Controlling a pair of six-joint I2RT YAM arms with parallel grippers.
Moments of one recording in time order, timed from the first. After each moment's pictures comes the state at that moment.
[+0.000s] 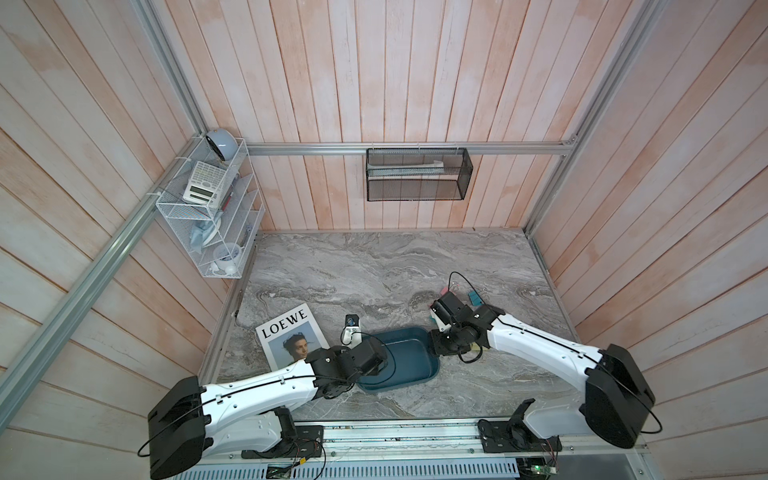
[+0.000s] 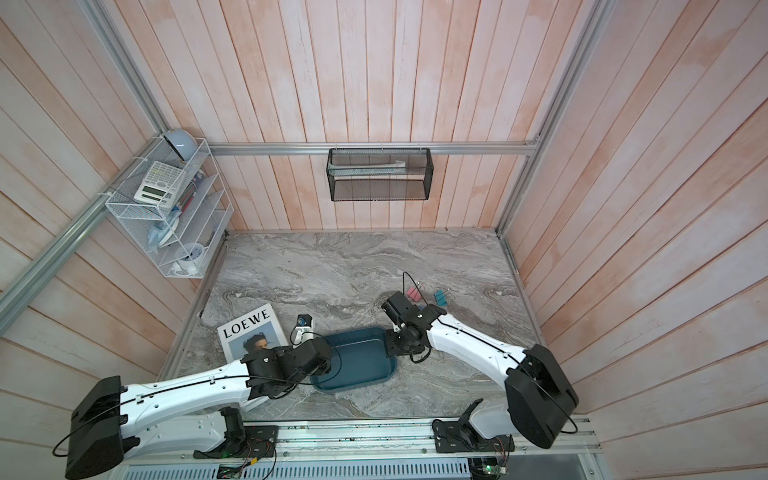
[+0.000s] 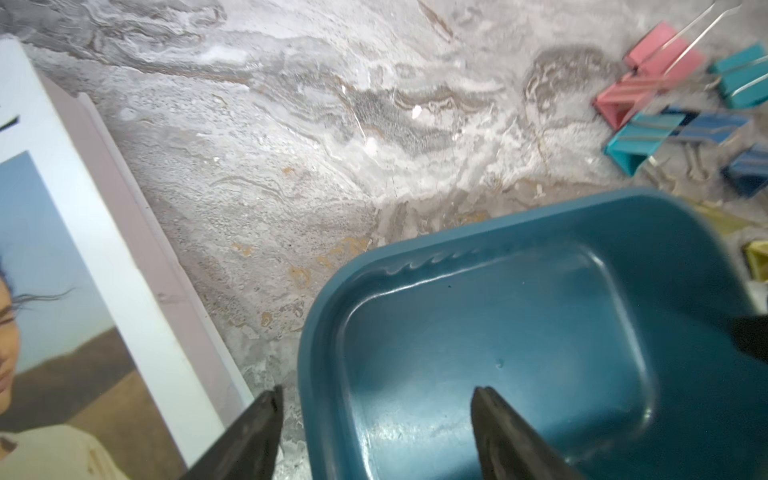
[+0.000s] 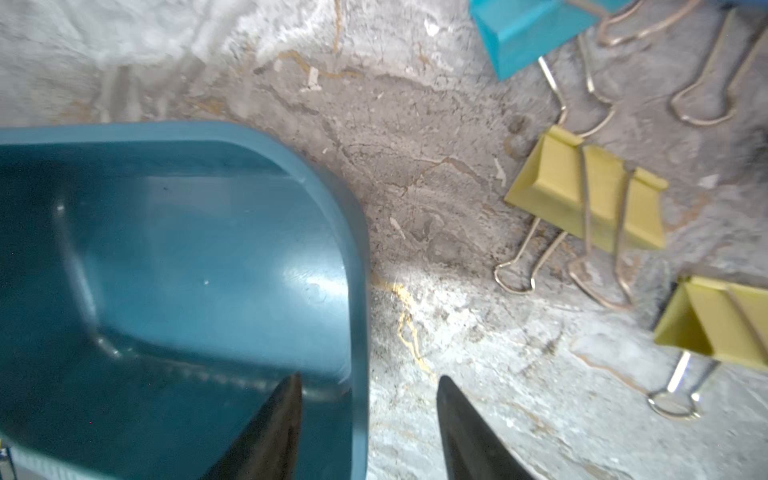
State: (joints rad) left arm -1.08 1.13 0.70 -0.61 -0.50 -0.92; right arm 0.75 1.32 0.92 -0.81 -0.07 0.58
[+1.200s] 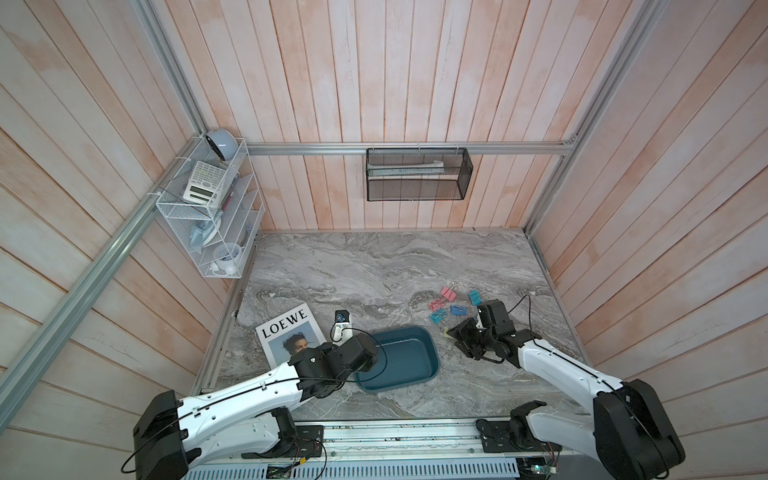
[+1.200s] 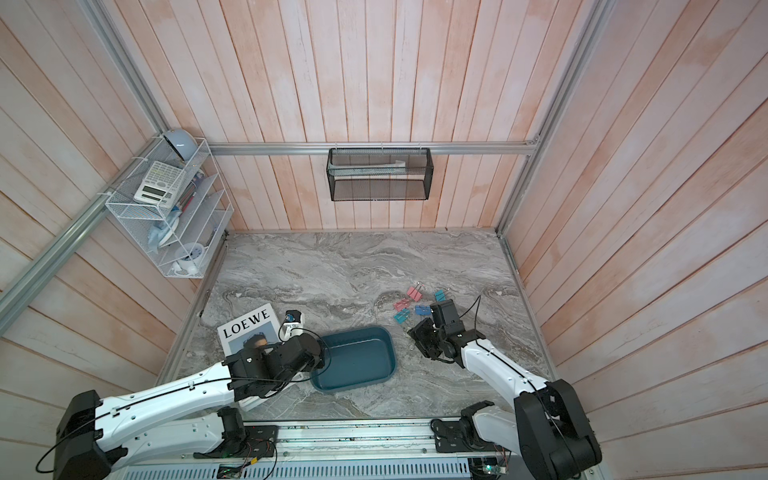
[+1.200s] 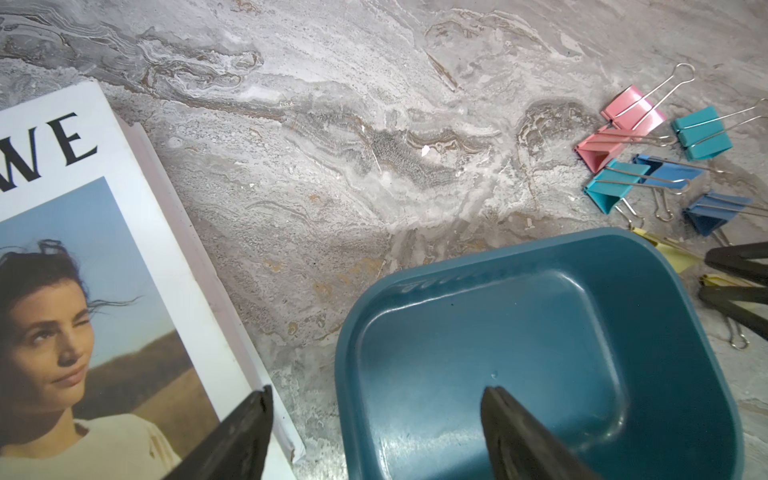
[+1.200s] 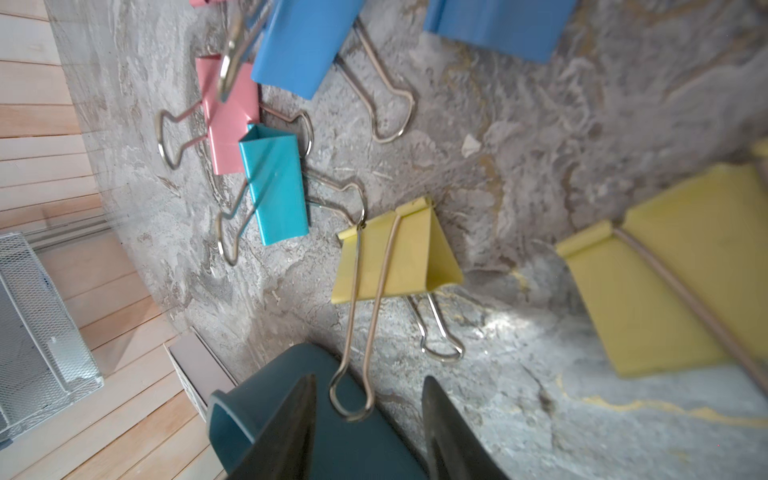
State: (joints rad) left arm -1.04 1.05 0.70 -0.65 -0.50 -0.90; right arm 0.36 1.20 0.51 -0.26 -0.29 1.24
